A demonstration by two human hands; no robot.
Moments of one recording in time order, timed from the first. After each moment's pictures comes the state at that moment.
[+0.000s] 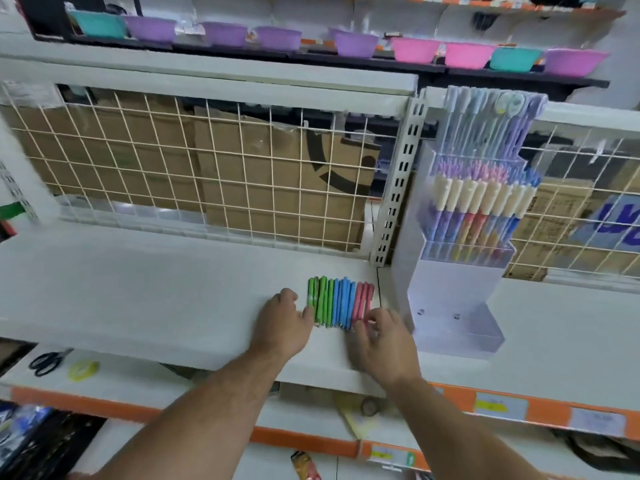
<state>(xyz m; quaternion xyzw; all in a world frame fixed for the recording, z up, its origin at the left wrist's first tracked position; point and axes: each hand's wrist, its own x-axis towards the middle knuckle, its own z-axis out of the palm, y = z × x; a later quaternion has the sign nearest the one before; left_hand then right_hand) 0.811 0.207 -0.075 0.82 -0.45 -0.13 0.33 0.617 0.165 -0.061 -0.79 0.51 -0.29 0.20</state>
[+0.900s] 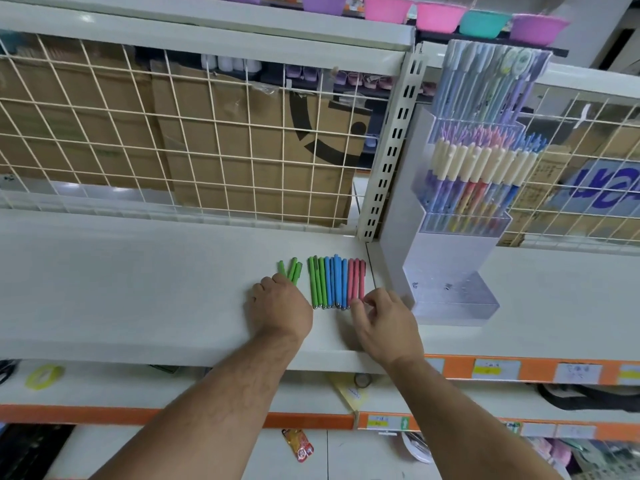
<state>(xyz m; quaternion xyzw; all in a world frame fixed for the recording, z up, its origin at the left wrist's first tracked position) 0.803 0.191 -0.081 0.88 -0.44 0.00 0.18 0.626 0.170 -0.070 -0.76 0.57 -0.27 0.16</state>
